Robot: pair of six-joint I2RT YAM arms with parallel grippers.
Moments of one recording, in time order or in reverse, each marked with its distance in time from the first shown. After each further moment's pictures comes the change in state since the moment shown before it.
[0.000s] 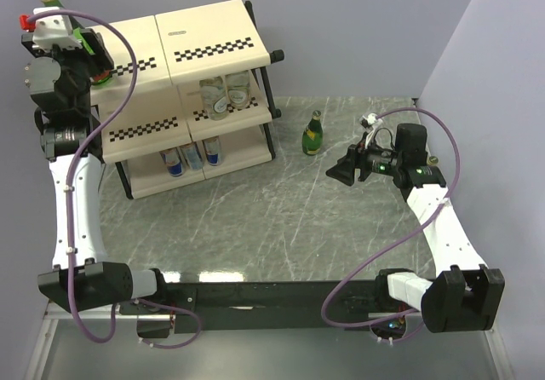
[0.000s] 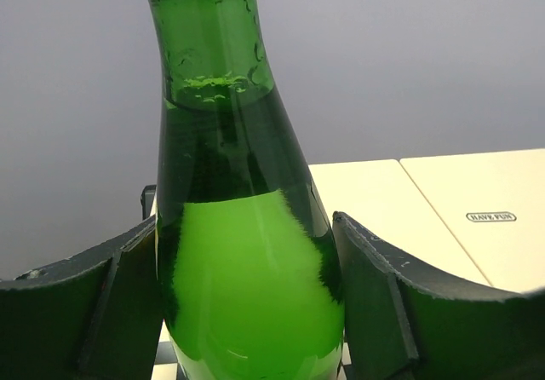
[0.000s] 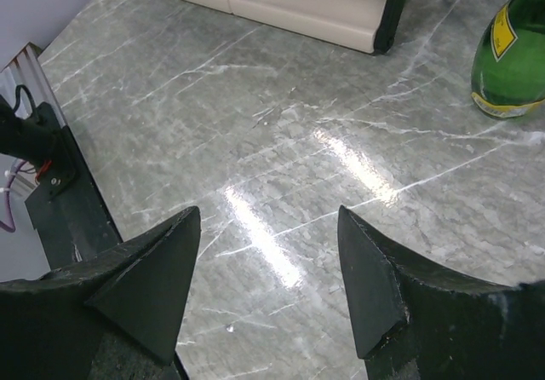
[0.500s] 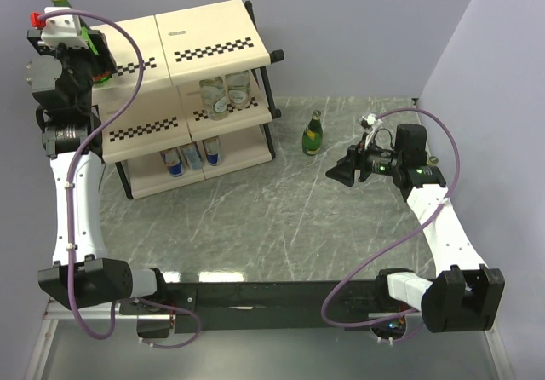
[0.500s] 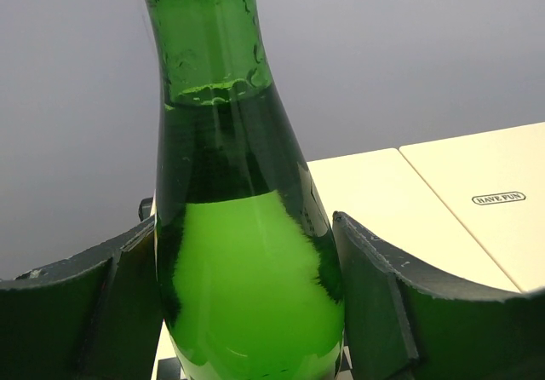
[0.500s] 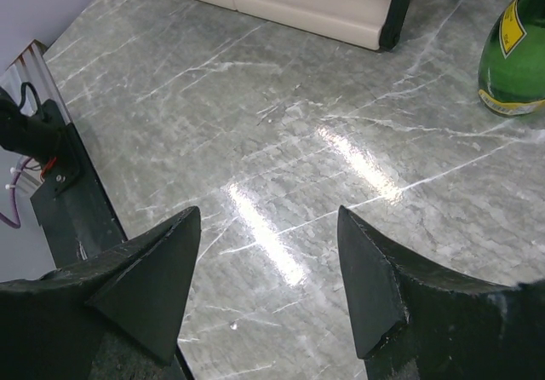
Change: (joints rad) left arm 0.001 0.018 0.003 0.008 0.058 0.094; right arm 0.000 0.000 0.000 -0.013 -0.010 -0.003
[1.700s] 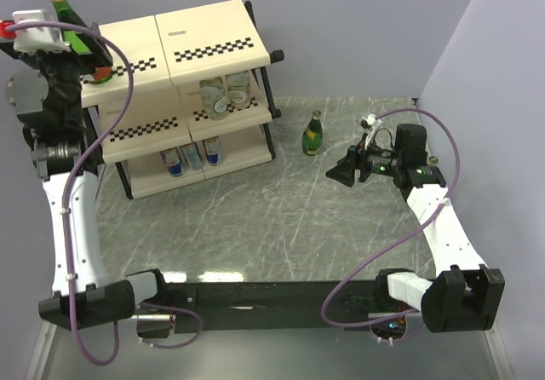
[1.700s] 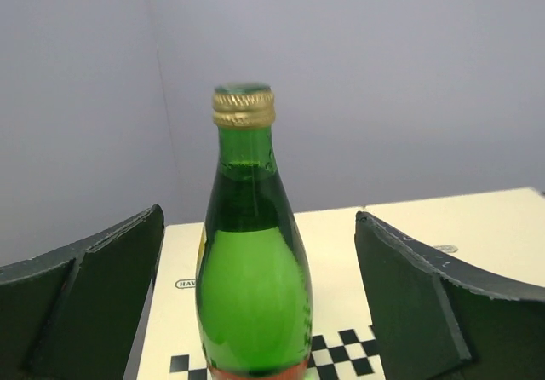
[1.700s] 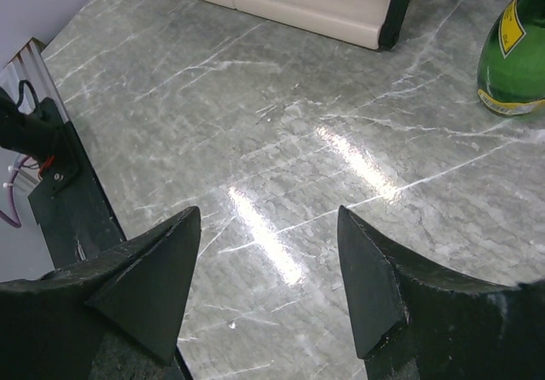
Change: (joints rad) left arm 0.000 -0.104 -0.004 0.047 -0.011 -0.085; right arm 0.000 0.000 0.000 -0.003 0.000 -0.008
